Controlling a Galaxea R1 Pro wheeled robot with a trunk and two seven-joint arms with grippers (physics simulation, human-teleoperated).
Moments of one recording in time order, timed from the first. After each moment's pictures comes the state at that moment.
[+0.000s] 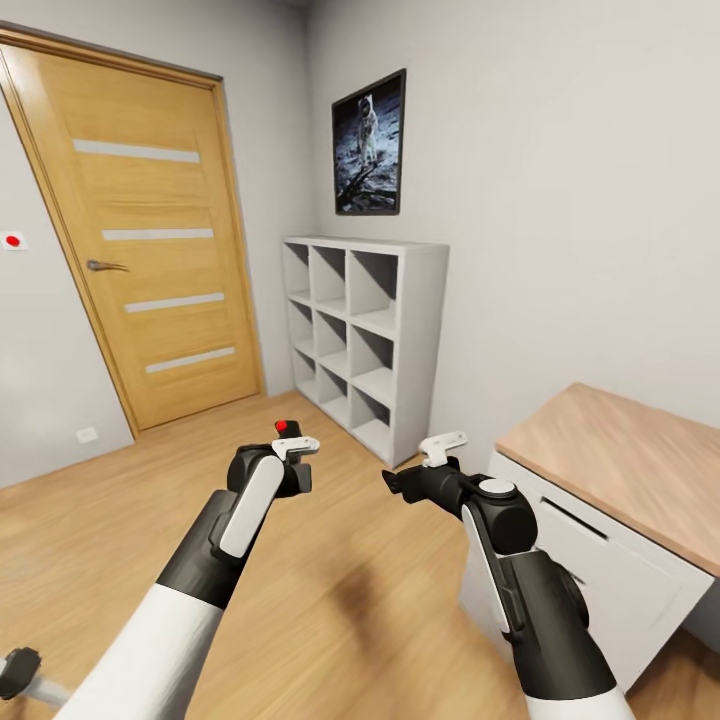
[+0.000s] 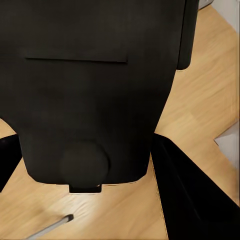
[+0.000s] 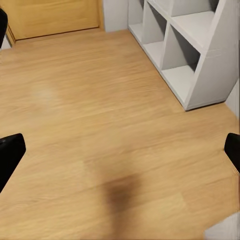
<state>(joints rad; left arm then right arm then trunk) -0.71 -0.12 -0.24 -1.26 0.70 1.04 0.75 -0.48 0.13 0.16 -1.62 0.18 0.91 0.29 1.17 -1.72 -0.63</state>
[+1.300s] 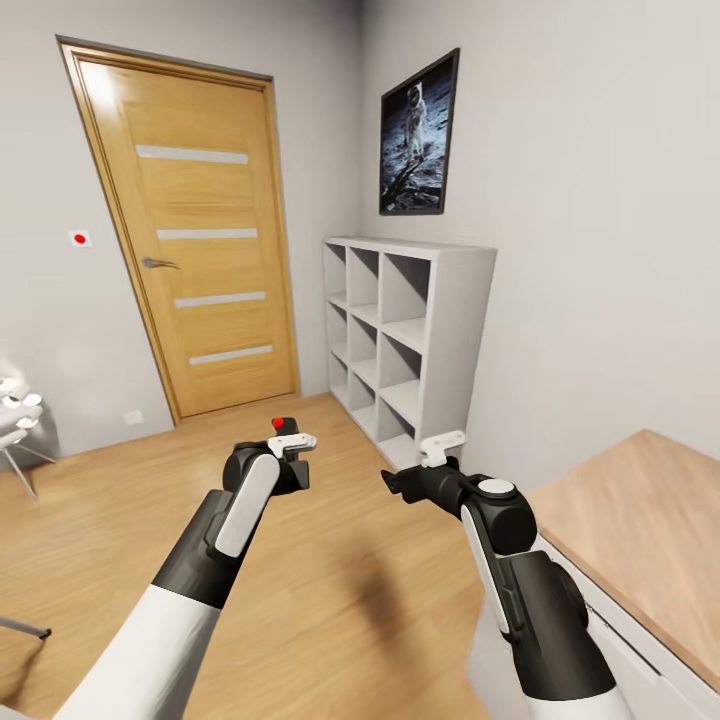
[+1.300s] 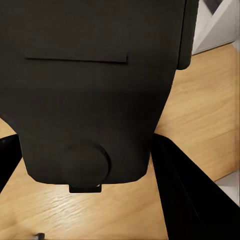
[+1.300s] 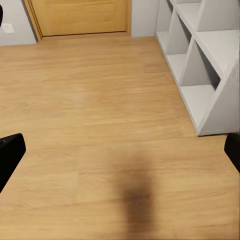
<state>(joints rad) -0.70 -0.11 -0.23 -1.28 0.70 1.04 0.75 -0.48 0.13 0.16 -1.62 0.18 0.91 0.28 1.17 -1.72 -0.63</state>
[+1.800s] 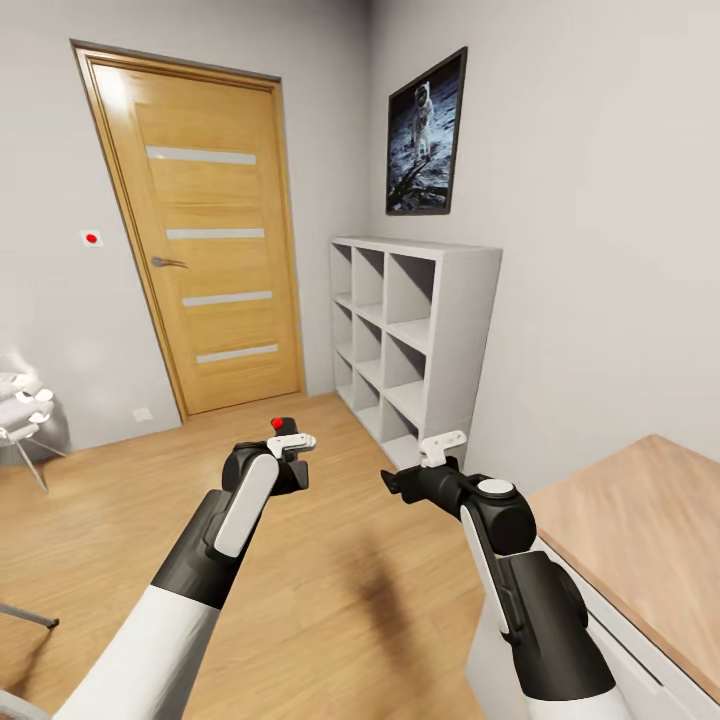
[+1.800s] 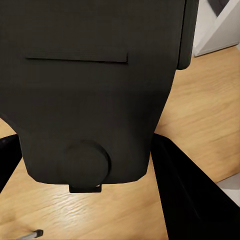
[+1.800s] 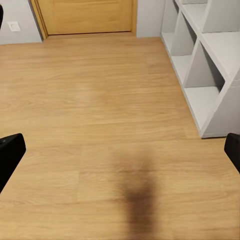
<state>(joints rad) -0.70 -0.11 -0.23 -1.28 0.70 1.04 0.75 -0.48 0.13 0.17 -1.62 0.18 0.91 0.28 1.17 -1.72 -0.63</state>
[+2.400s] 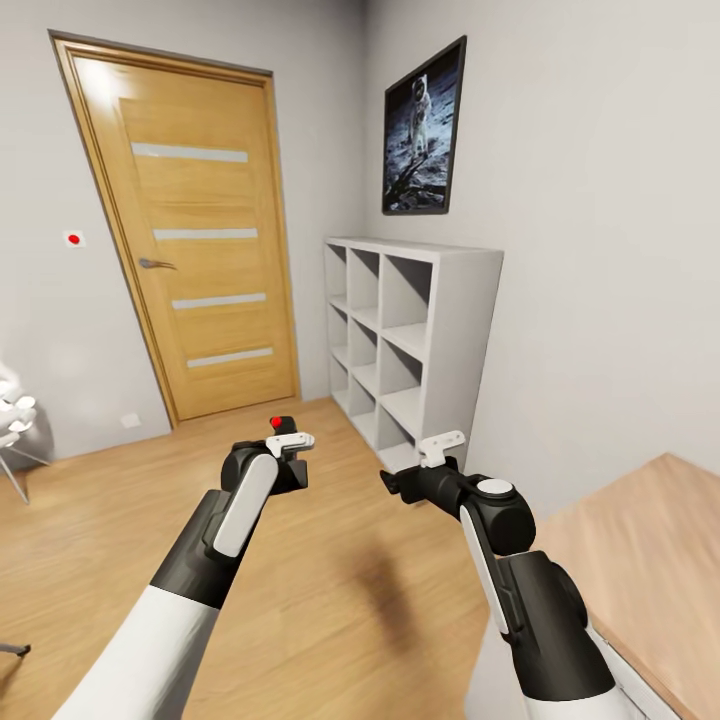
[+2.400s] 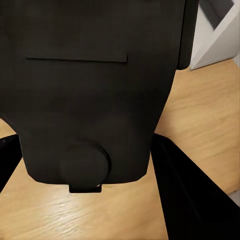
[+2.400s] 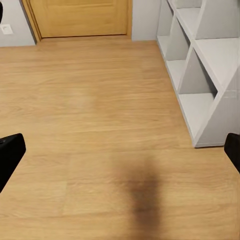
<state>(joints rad) -0.70 -0.11 -0.22 -1.29 0.70 1.04 0.75 -0.48 0.13 0.17 -1.62 0.18 0.91 0.28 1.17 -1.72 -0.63</state>
